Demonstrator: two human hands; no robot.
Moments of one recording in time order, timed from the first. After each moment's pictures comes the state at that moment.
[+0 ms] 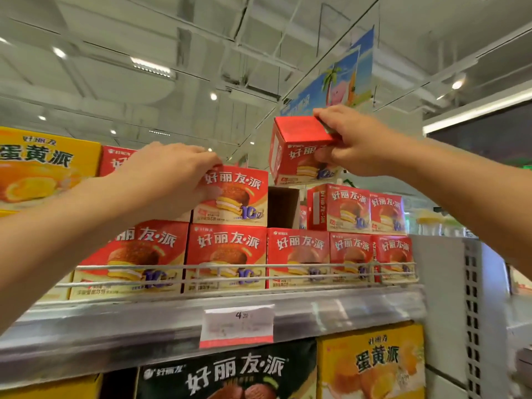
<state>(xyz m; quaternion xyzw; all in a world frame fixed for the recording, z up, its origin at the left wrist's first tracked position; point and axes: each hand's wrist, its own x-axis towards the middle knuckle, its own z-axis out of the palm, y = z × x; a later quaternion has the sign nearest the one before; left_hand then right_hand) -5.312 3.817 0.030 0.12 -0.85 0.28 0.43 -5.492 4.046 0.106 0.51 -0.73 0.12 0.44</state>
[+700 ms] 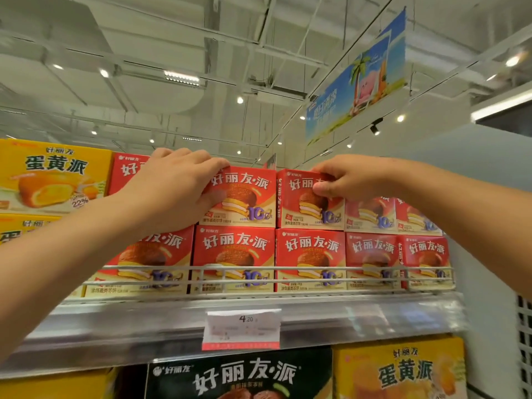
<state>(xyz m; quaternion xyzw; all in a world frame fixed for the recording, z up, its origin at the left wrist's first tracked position) -5.316 3.819 0.016 0.16 -0.84 0.27 0.44 -5.538 4.015 0.080 0.56 -0.80 0.15 0.15</state>
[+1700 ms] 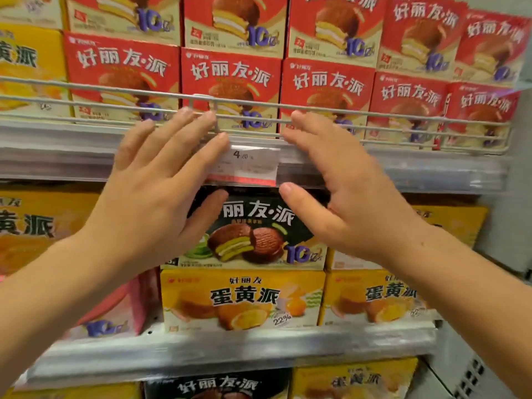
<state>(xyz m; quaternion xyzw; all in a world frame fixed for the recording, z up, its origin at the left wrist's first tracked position) -5.299 3.863 -0.181 0.09 -0.81 0.28 0.51 -5.478 4.039 -0.148 0.67 -0.62 0.27 0.32</state>
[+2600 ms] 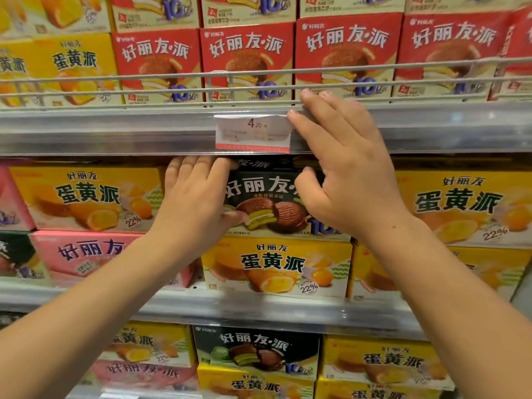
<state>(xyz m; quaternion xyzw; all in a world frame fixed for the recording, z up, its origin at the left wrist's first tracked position) -5.312 3.888 -0.220 0.32 -0.85 0.19 0.38 -5.485 4.013 -0.182 0.63 -0.54 0.34 0.44</state>
